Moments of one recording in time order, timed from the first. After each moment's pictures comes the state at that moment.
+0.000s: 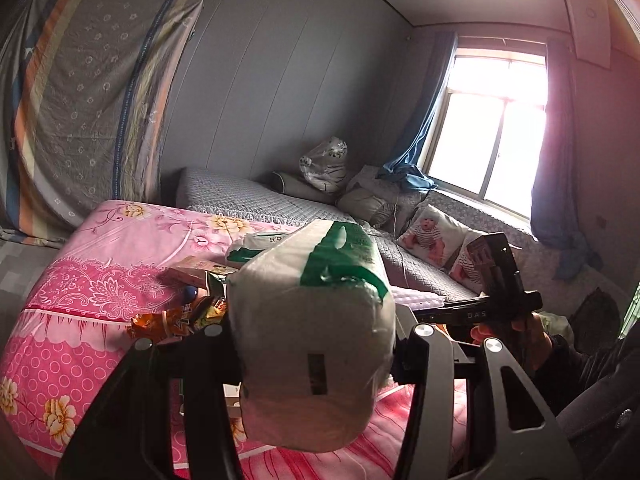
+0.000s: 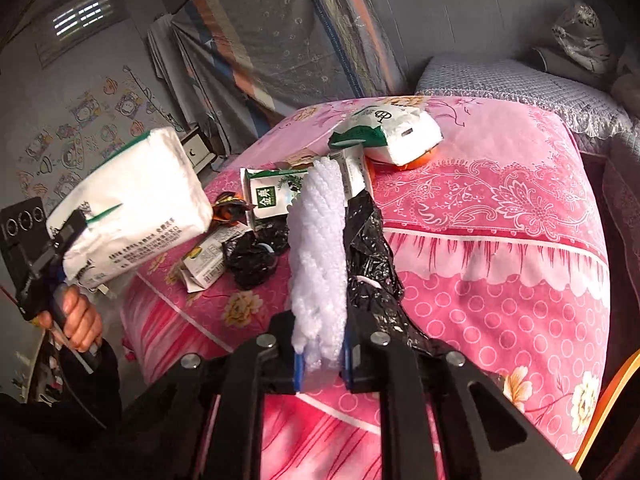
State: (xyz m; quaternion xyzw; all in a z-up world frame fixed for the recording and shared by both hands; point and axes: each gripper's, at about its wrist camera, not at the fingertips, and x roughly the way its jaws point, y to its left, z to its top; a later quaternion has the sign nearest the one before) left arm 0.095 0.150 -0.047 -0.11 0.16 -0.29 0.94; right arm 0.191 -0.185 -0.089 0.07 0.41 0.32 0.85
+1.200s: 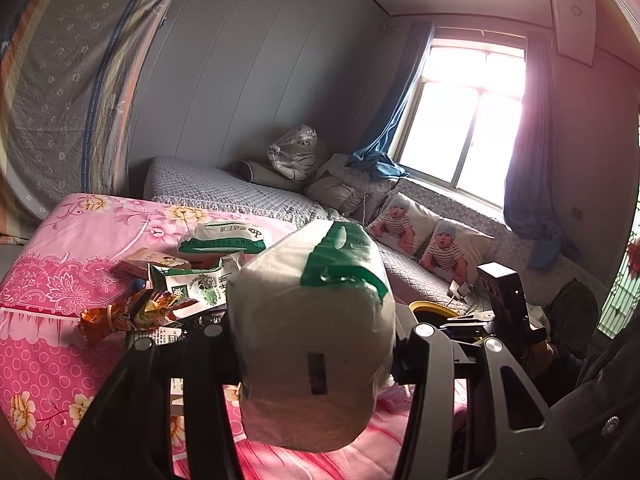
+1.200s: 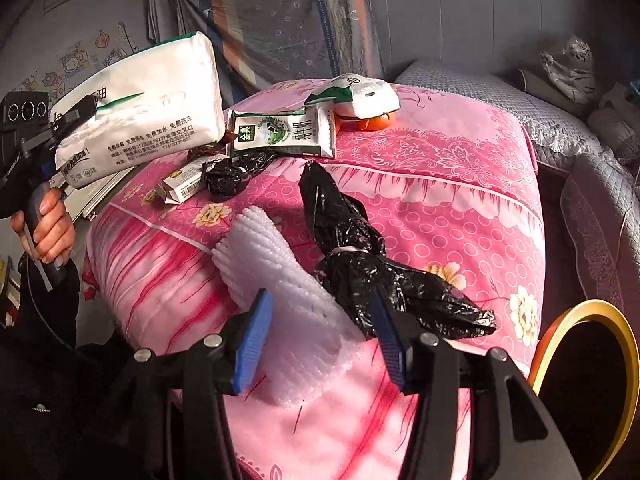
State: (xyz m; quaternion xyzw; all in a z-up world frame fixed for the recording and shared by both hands) left arm 0.097 0.115 -0.045 -0.11 0.17 -0.34 0.92; right arm 0.121 -0.216 -0.115 -0.05 0.42 0.25 0.87
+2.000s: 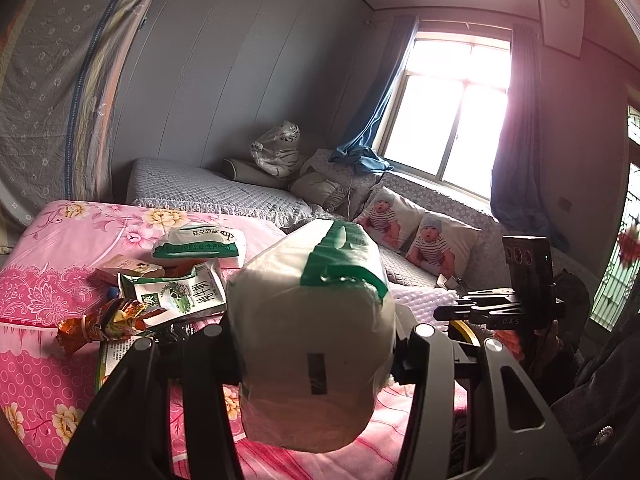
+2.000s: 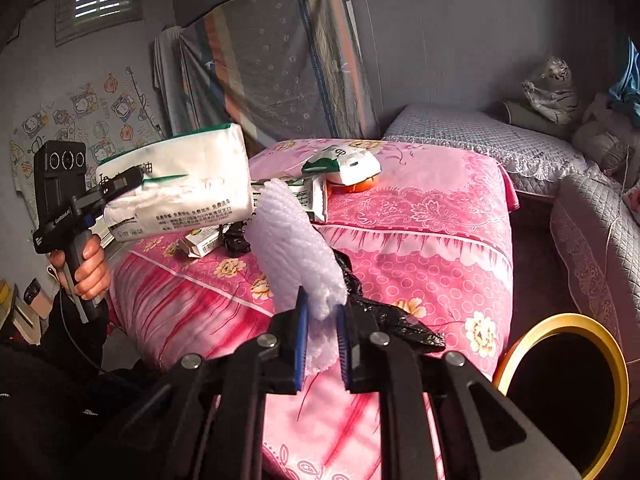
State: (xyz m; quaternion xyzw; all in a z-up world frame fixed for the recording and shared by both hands) left arm 0.099 0.087 -0.036 -0.10 0.17 -0.37 0.91; right arm 0.083 -0.261 -0.051 0.00 0.32 0.24 0.91
